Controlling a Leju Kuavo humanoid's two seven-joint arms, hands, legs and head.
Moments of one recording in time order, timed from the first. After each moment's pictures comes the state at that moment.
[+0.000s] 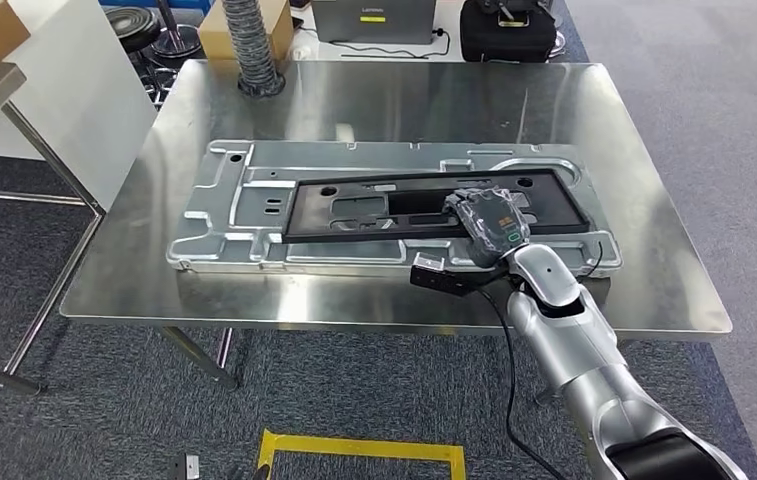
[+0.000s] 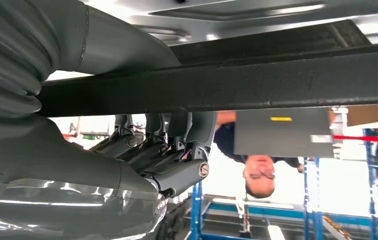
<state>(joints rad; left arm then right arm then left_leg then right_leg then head) -0.16 -0.21 0.82 -0.22 -0.26 -0.11 -0.42 -0.68 -0.11 0.33 -0.93 1.29 -0.38 -0.24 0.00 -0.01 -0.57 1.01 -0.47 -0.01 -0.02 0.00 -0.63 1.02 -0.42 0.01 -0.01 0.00</state>
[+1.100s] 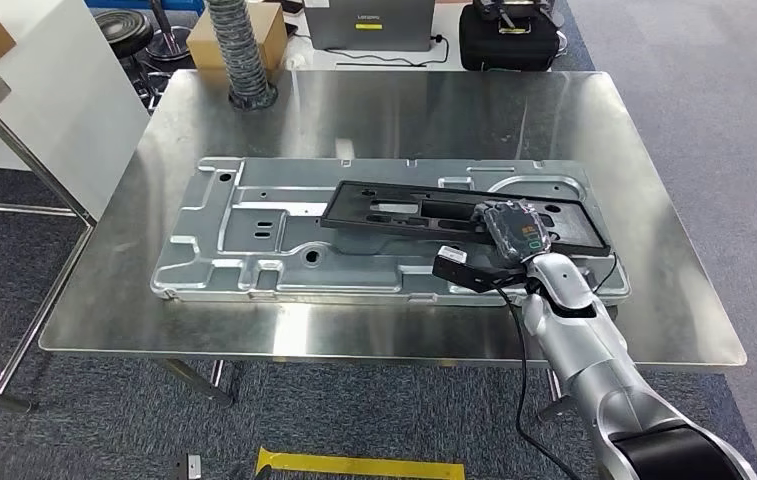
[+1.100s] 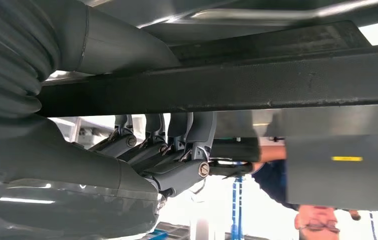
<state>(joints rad) -0.16 -0.21 0.81 -0.22 -0.26 -0.11 -0.42 -0.72 -0.11 0.24 -0.73 1.27 -0.41 -0.22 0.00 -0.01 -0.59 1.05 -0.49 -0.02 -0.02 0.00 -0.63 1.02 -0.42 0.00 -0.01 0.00</state>
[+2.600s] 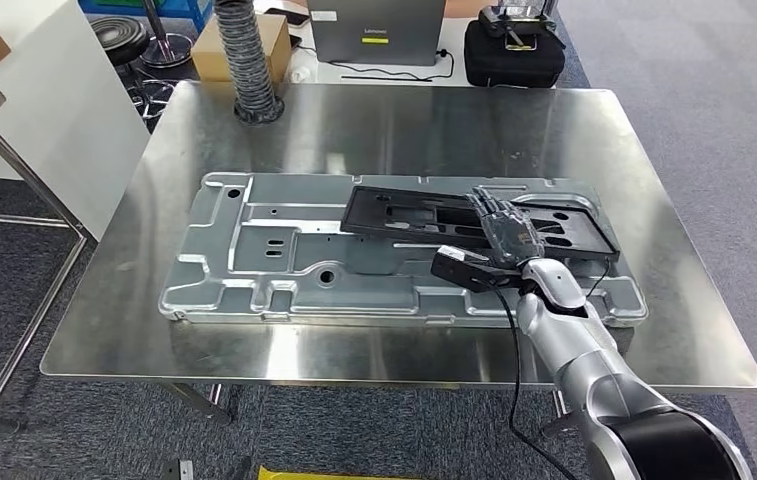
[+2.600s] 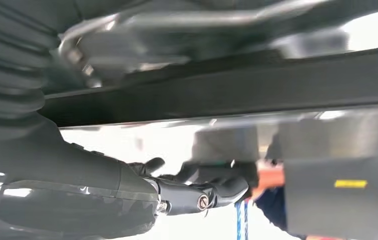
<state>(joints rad) -0.15 -0.21 0.81 -0.22 -0.21 -0.12 -0.43 -0.77 -0.08 0.16 -0.55 1.25 -0.37 -0.27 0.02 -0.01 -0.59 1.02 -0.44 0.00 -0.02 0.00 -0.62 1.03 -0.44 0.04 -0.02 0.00</state>
